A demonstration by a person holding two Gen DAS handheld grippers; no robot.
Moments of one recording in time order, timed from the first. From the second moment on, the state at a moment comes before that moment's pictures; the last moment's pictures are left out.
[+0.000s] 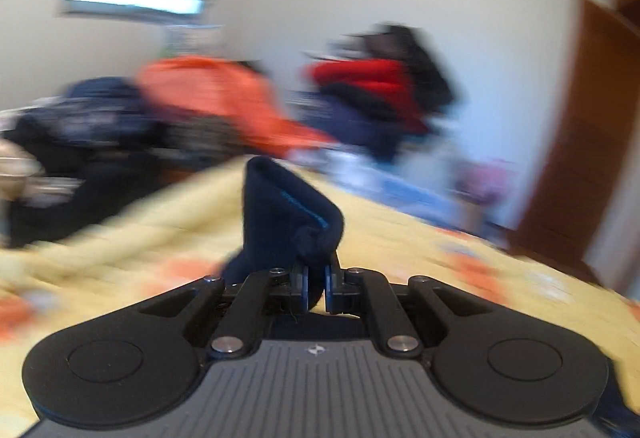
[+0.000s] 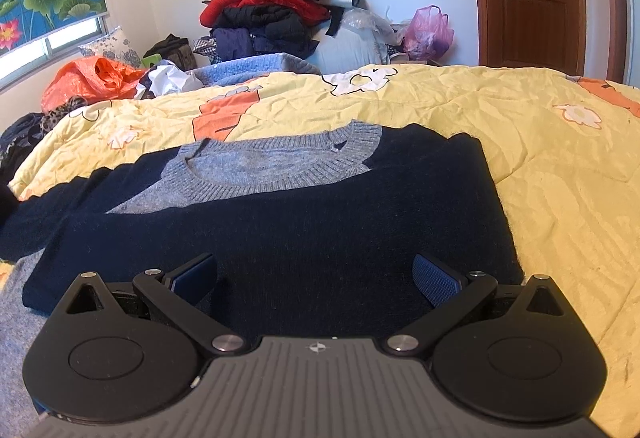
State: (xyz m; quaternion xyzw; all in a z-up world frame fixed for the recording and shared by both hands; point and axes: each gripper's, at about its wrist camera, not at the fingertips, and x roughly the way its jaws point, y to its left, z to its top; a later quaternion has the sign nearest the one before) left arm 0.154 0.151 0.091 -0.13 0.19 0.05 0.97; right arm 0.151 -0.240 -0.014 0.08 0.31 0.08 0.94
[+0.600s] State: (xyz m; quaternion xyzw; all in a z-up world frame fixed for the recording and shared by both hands) left arm 0.106 -0.008 0.020 0.03 0.24 -0.12 0.96; right arm 0.149 -0.250 -0.014 0.11 0.30 0.09 0.94
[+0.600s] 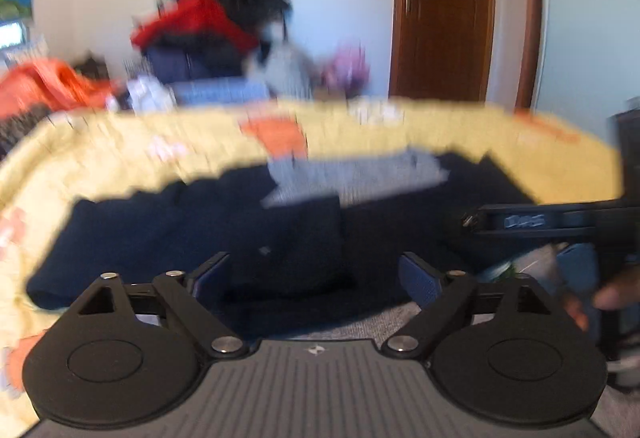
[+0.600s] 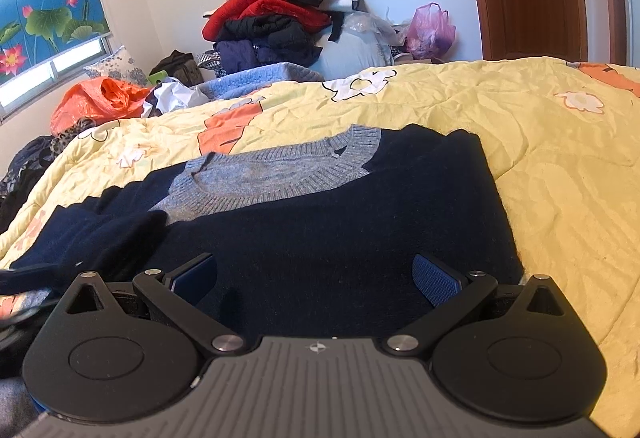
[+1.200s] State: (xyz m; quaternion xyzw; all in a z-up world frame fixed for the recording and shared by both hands) left arm 0.072 0.039 -0.005 -0.08 0.31 -0.09 0.94; right arm 0.187 -0.137 0.014 0.20 0.43 0.21 0.85
